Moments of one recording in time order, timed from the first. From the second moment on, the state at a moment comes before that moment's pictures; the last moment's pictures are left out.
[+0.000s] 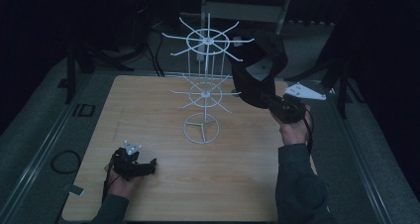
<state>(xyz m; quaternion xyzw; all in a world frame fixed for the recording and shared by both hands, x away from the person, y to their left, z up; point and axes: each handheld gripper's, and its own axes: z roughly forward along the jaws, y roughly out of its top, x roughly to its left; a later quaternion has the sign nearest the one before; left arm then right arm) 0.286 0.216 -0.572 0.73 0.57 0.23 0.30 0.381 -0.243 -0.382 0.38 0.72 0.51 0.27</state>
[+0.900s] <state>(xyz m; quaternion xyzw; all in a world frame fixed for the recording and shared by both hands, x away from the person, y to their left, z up) 0.286 0.216 -0.573 0.73 0.57 0.23 0.30 0.382 -0.243 -0.373 0.38 0.71 0.52 0.29</state>
